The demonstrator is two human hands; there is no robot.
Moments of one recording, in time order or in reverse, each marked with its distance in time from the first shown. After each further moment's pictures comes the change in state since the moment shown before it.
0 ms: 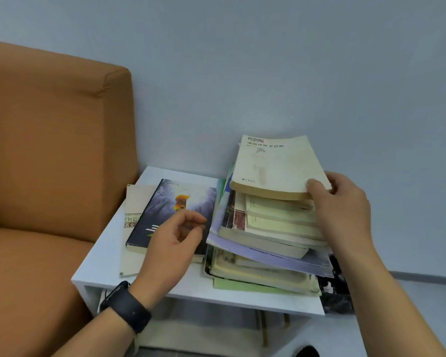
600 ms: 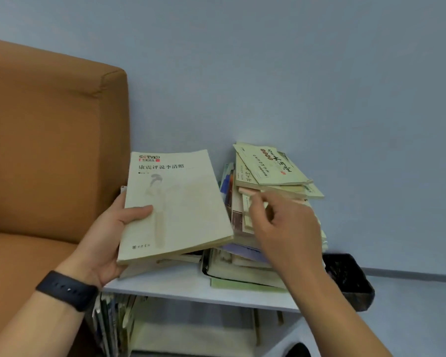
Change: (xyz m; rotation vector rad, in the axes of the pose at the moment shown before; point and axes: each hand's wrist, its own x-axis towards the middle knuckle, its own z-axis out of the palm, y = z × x) left_hand 0.019 0.026 -0.080 -0.729 -0.165 -0.426; right_hand -0.061 -0.018 0.042 -0.376 -0.052 -0.432
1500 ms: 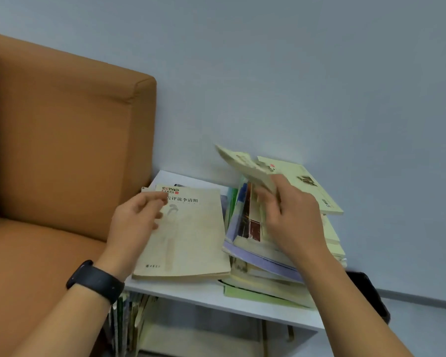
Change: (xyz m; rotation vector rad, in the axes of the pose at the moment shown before) left_hand 0.030 -0.016 -0.020 0.489 0.379 0.359; right_hand 0.043 0.005 0.017 0.085 -0.027 -0.286
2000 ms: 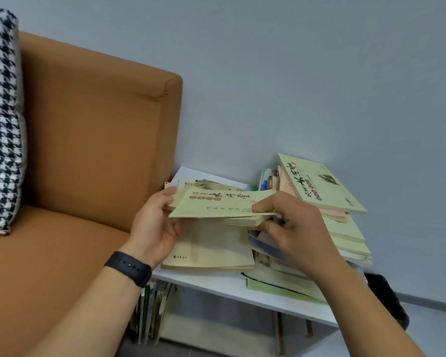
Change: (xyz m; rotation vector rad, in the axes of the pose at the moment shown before) left_hand -0.008 0.013 -0.008 -0.853 -0.035 -0.417; right_hand -0.024 -0.029 0.008 0.303 -0.208 -0.085
